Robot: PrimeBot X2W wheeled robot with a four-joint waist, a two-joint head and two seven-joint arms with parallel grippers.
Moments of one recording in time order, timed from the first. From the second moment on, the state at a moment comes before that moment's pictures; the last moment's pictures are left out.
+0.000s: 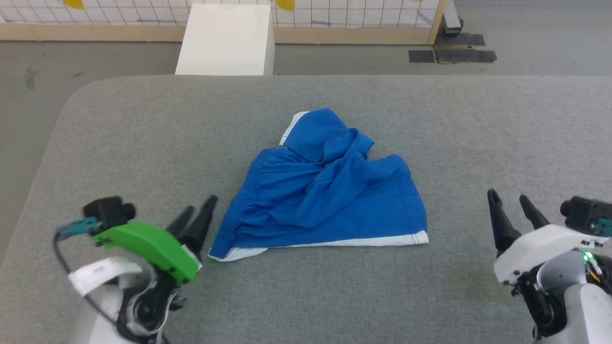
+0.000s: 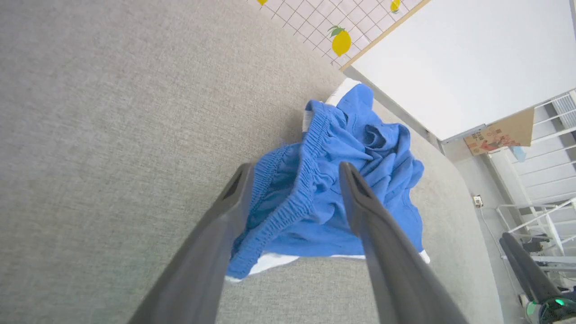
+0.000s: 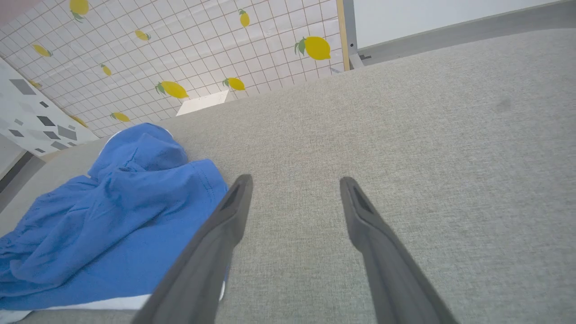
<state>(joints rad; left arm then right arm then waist) -0.19 0.24 -0.14 0.12 -0.94 0.01 0.30 -0.18 -0.05 -0.18 0.22 0.30 0.13 0.16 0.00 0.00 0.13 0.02</state>
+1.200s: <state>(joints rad) -0.09 0.28 -0.22 0.11 -0.54 -0.03 -0.21 -0.31 -0.05 0.10 0.26 0.00 0.13 0.75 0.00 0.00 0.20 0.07</state>
